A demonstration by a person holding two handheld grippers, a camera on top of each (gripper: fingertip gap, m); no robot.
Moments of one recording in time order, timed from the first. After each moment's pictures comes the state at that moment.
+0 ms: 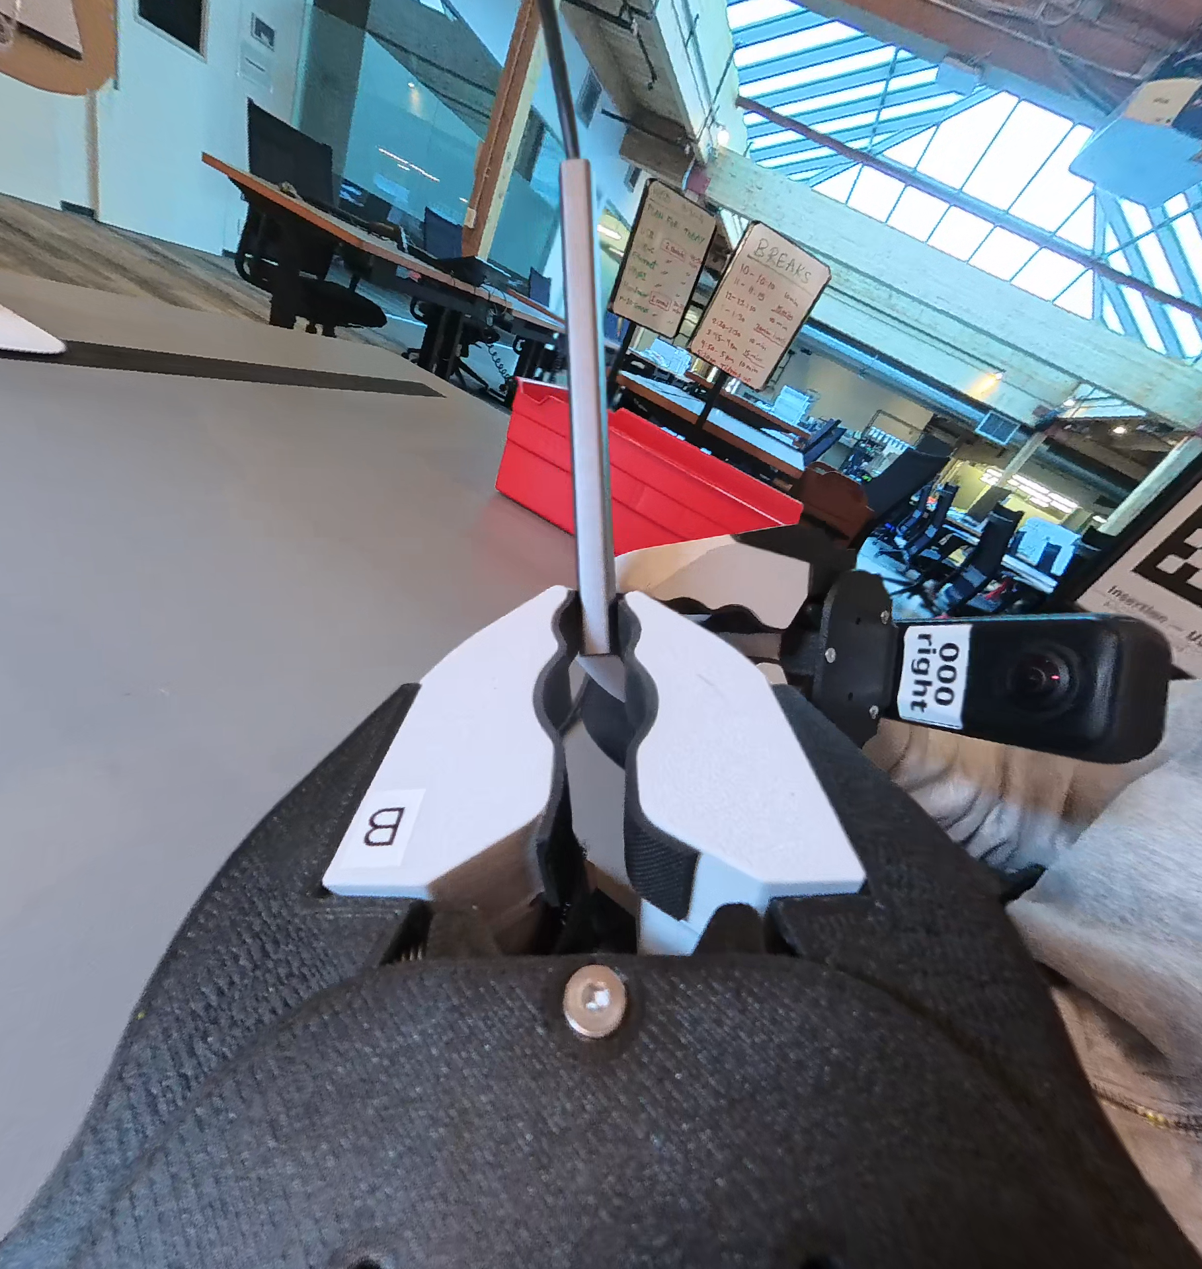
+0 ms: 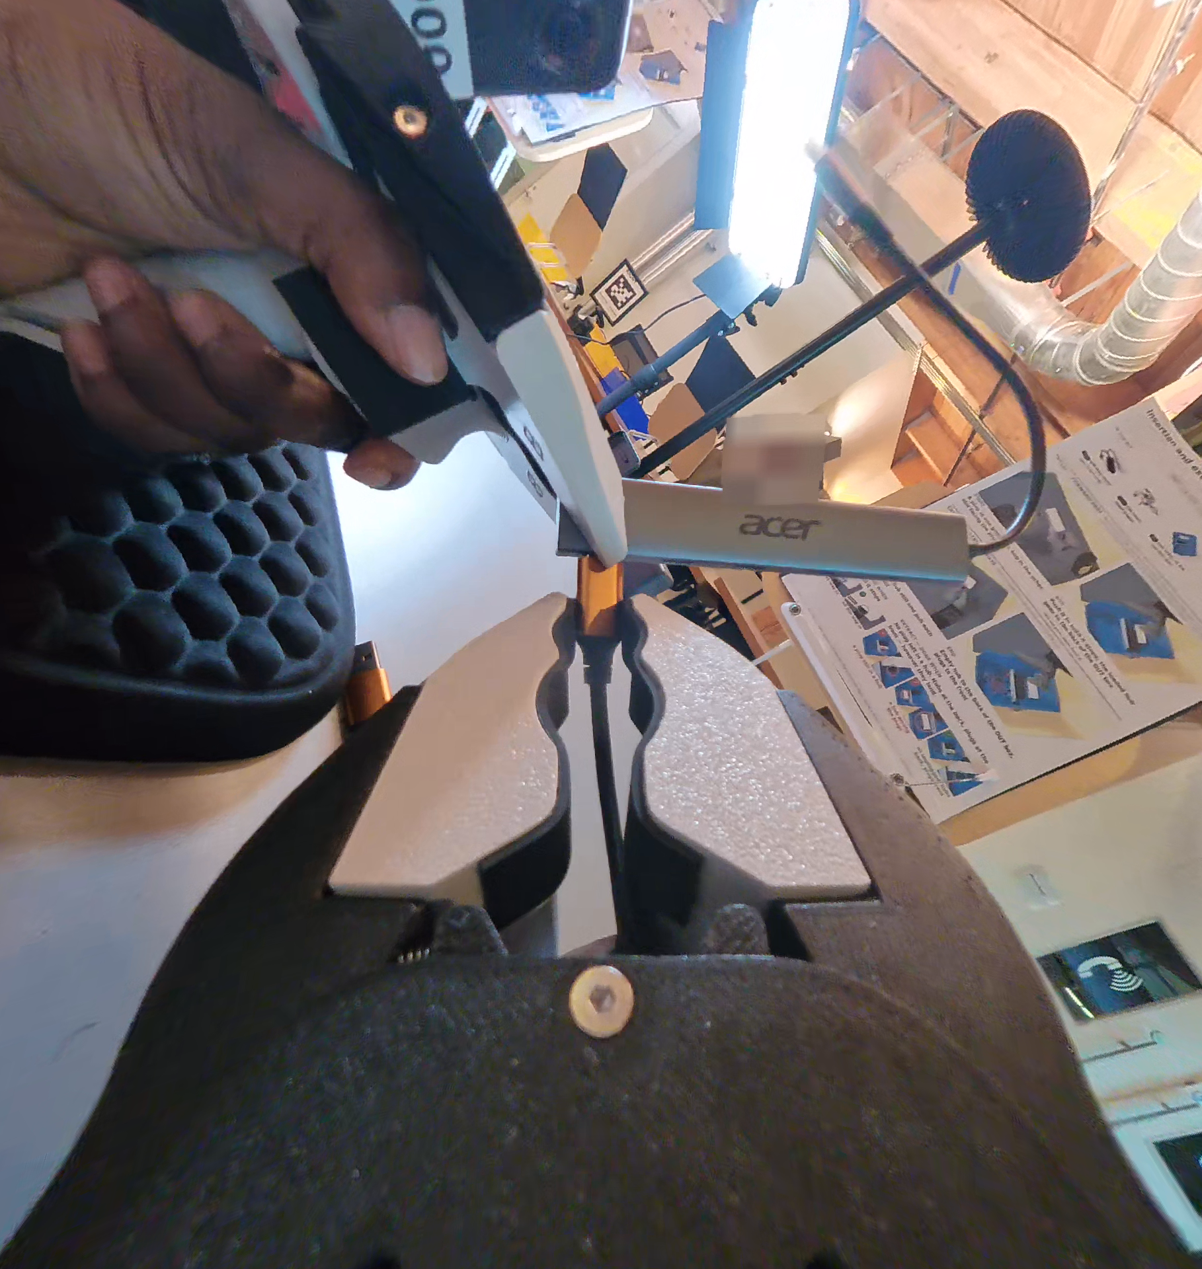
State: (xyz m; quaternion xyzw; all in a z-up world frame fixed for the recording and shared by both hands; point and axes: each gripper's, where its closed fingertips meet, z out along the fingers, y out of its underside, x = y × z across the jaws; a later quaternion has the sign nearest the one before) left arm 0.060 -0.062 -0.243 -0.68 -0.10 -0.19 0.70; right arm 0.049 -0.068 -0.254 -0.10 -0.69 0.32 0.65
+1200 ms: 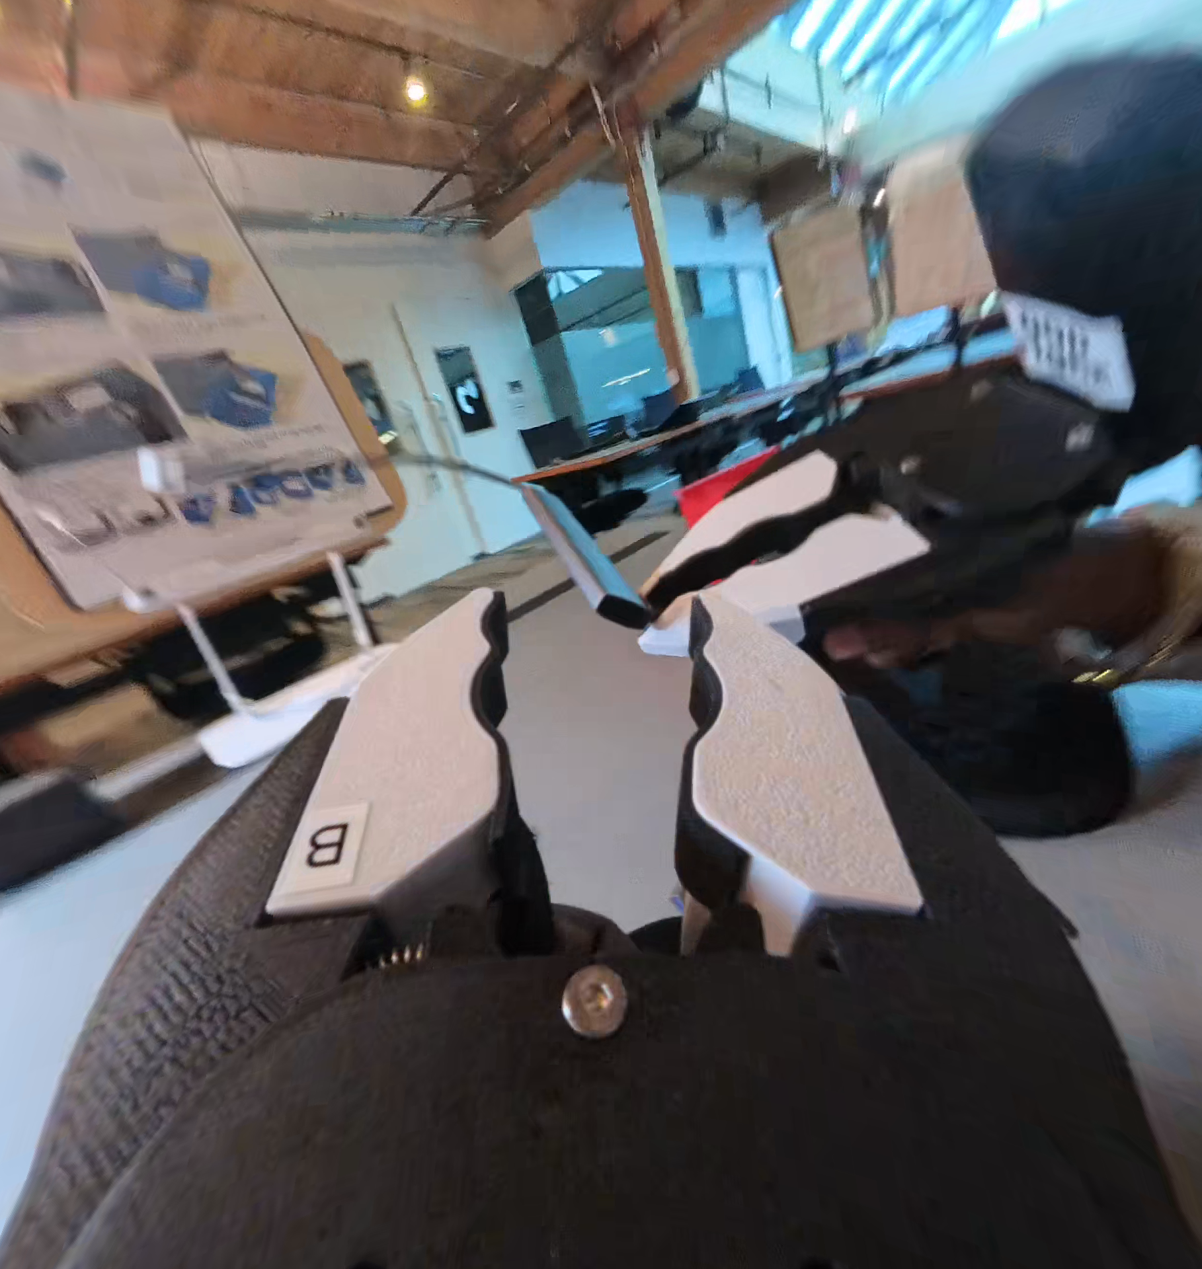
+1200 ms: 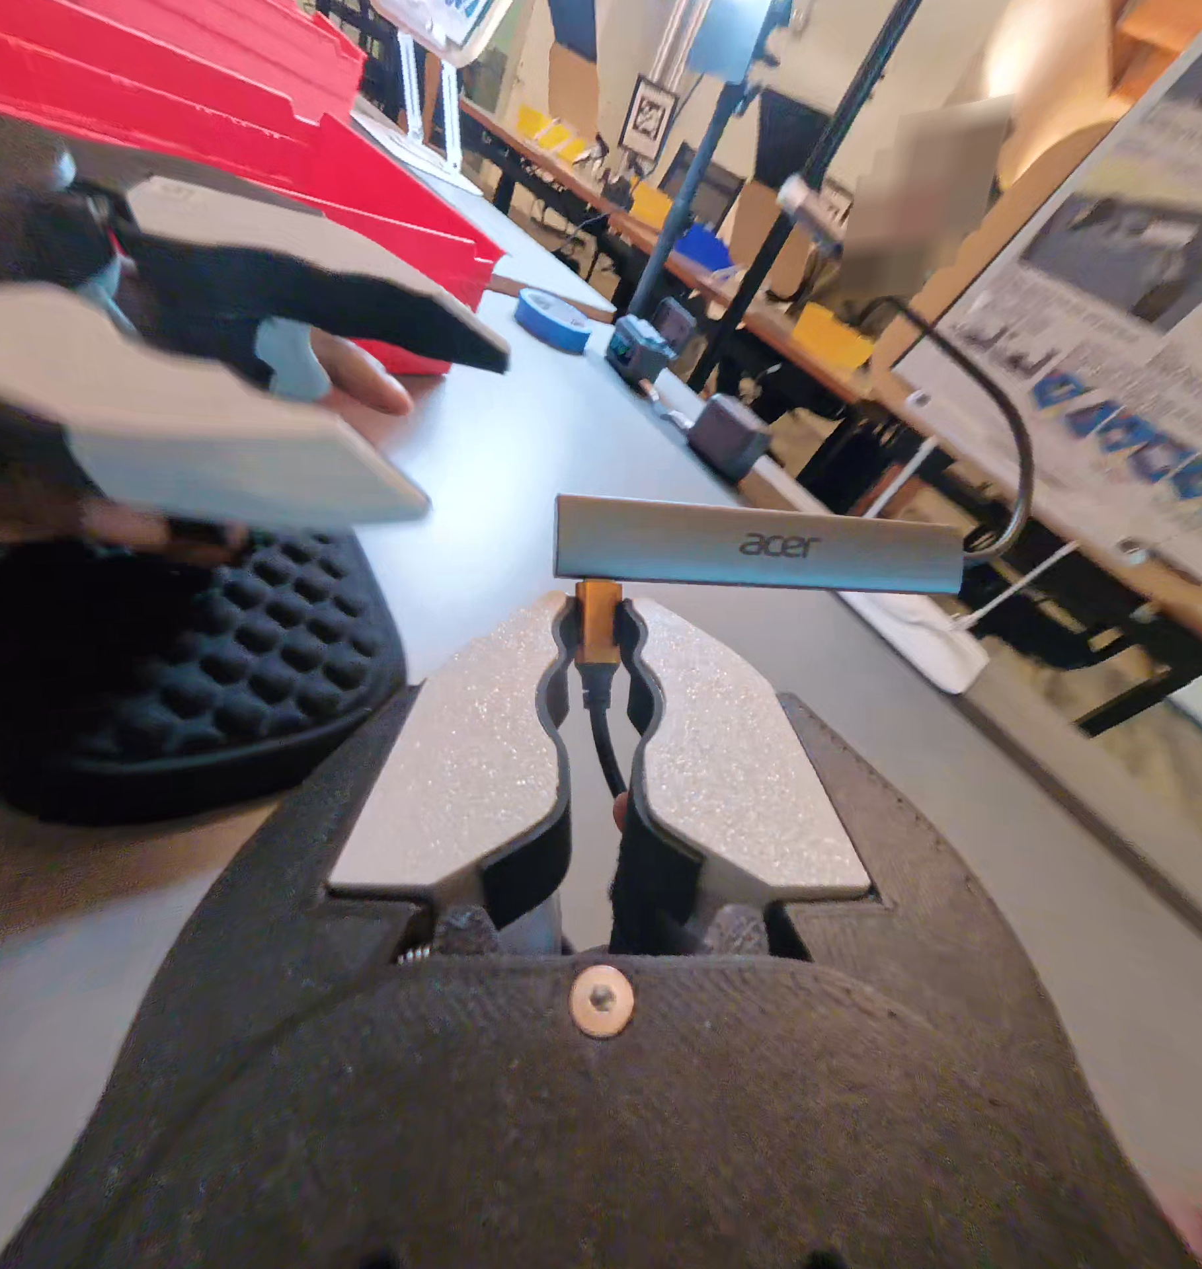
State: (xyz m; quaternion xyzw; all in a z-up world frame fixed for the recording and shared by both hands) left arm 0.065 -0.074 -0.218 -0.63 0.03 0.19 0.75; right arm 0.055 -0.039 -0.245 -0.31 -0.69 0.42 0.50
